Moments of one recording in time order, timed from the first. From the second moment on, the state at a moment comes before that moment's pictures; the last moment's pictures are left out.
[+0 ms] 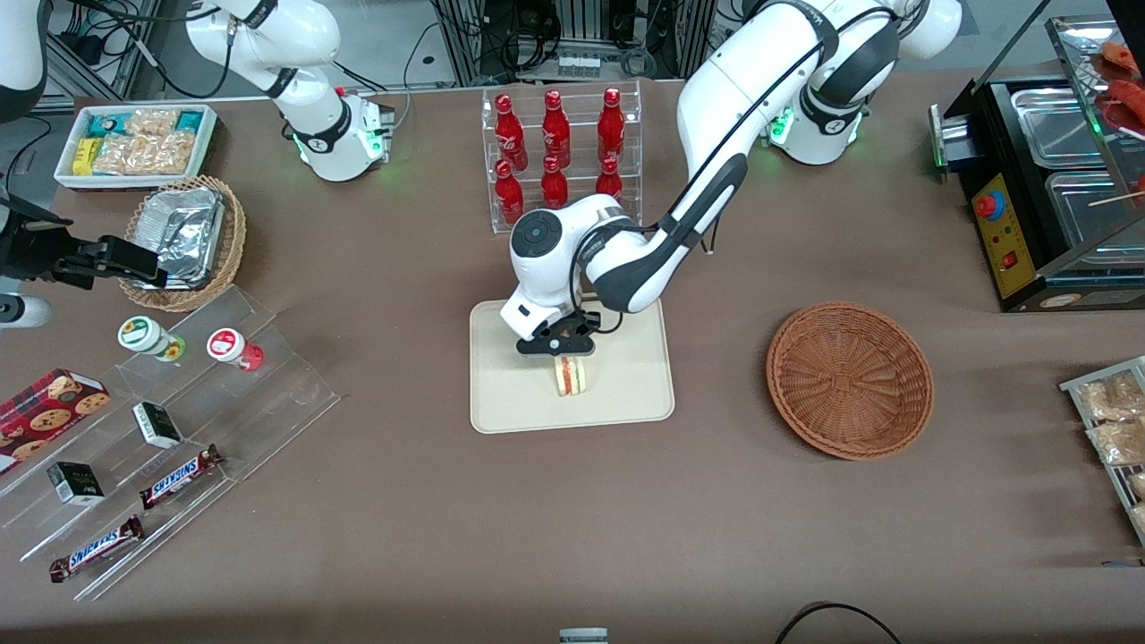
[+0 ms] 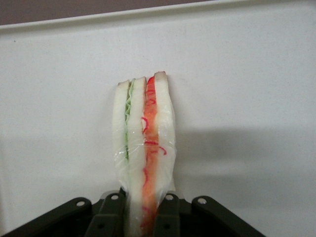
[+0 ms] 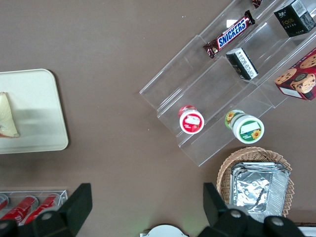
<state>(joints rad) -0.64 0.83 -0.31 -1.39 0.36 2.16 -1.05</state>
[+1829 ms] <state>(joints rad) -0.25 0.30 -0.29 -1.33 0.13 1.54 -0.73</state>
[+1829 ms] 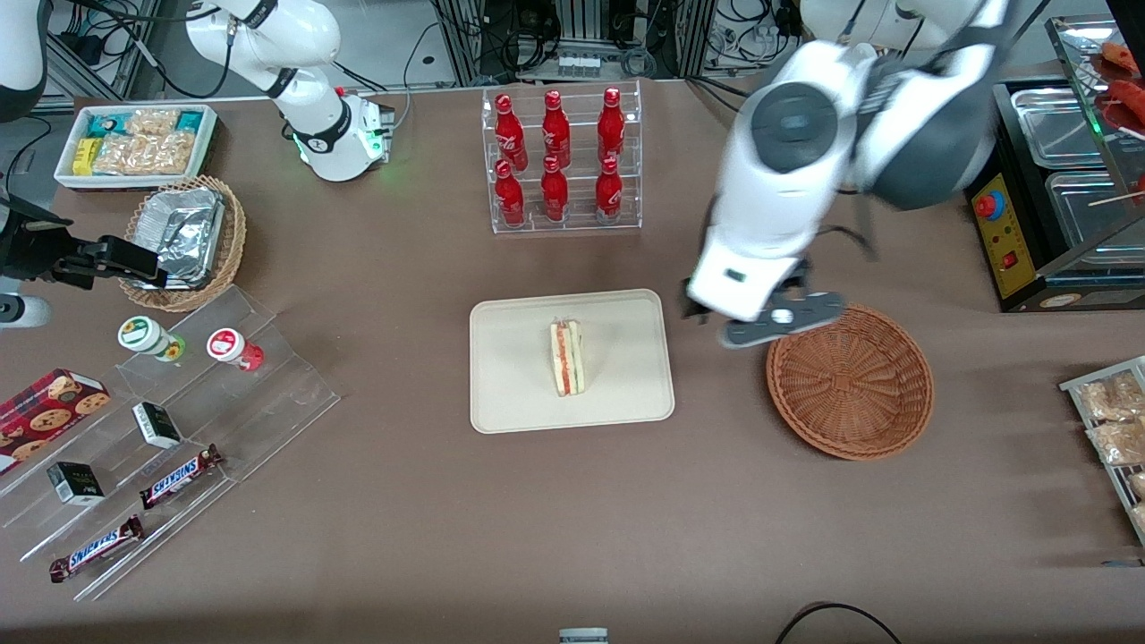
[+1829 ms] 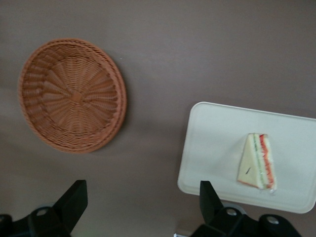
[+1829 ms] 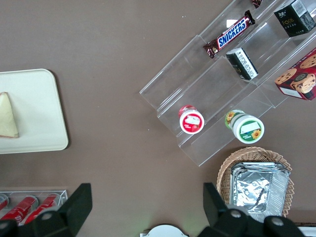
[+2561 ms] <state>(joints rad) -0.04 0.07 -0.15 -1.45 0.00 1.40 -0.20</state>
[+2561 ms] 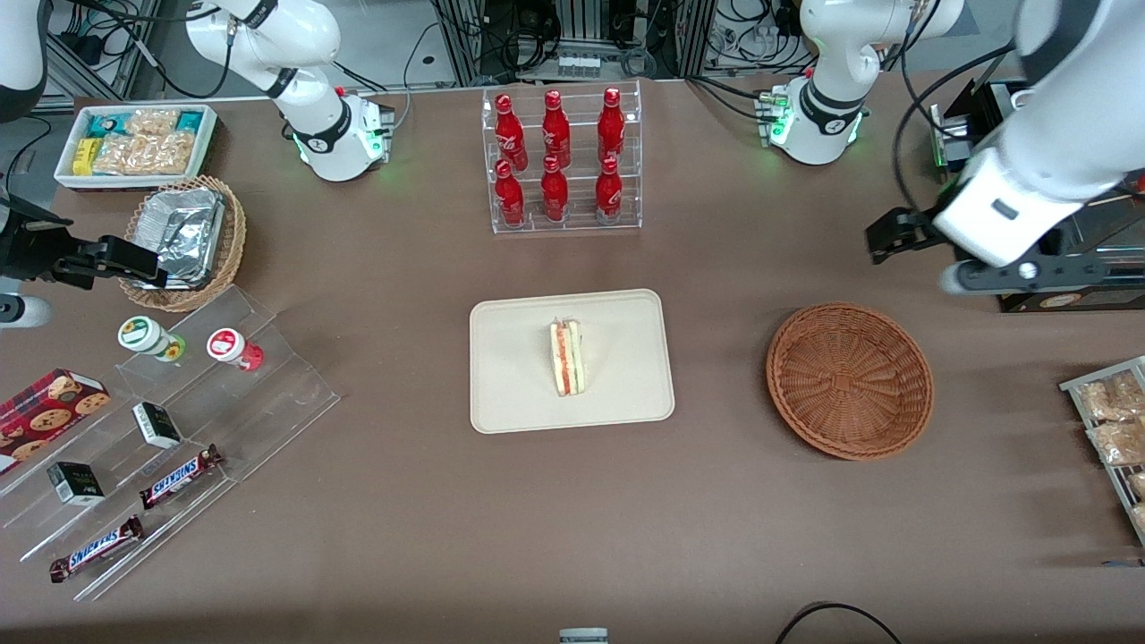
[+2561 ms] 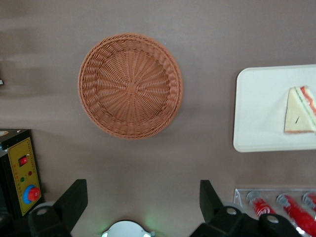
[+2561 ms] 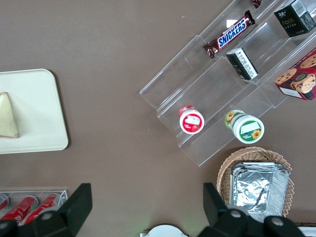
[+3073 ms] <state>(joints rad) -0.03 0.02 -0.06 -1.50 -0.01 1.41 -0.07</state>
